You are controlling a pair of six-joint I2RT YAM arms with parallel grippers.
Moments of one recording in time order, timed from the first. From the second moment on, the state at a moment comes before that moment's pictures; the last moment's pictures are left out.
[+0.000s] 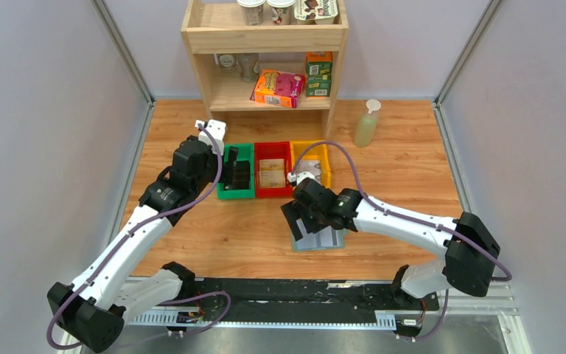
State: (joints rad) left arm -0.48 0.97 0.96 -0.45 -0.25 -0.04; right arm 0.97 1.40 1.01 -0.63 0.13 0.44
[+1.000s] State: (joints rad) left arm -0.82 1.05 0.66 -0.33 -0.05 -0.64; right arm 1.02 1.57 0.88 -0.48 0.18 0.54
